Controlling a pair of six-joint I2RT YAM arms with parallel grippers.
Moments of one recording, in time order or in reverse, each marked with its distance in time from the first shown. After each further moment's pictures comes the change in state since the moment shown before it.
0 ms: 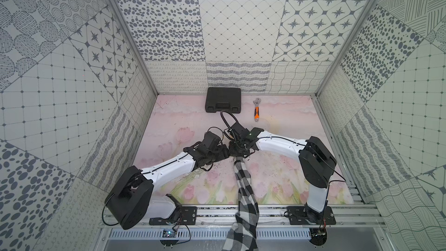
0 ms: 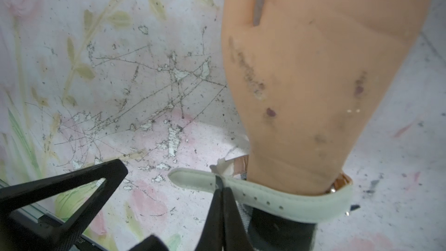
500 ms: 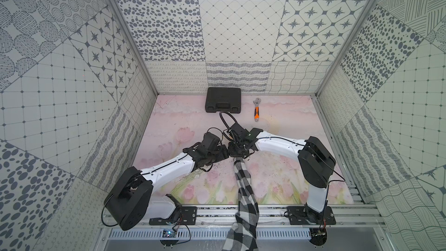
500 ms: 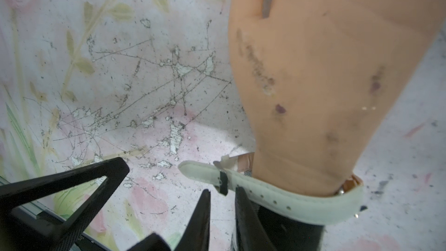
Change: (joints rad) left arm 0.002 -0.008 -0.015 0.006 0.001 -0.014; right arm 0.006 0.010 0.010 0.003 -0.012 -0.003
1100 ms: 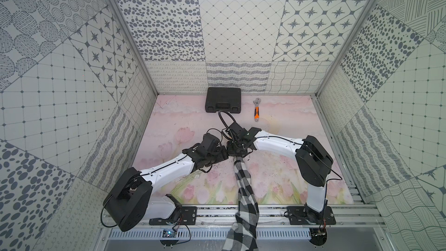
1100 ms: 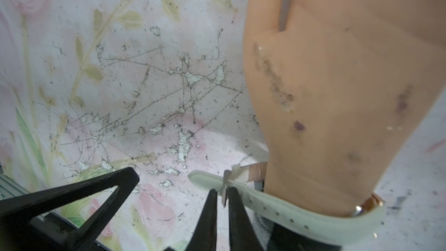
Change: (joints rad) left arm 0.000 -0.010 -0.017 0.001 0.000 -0.003; right arm 0.000 0.031 0.024 0.010 -0.007 0.004
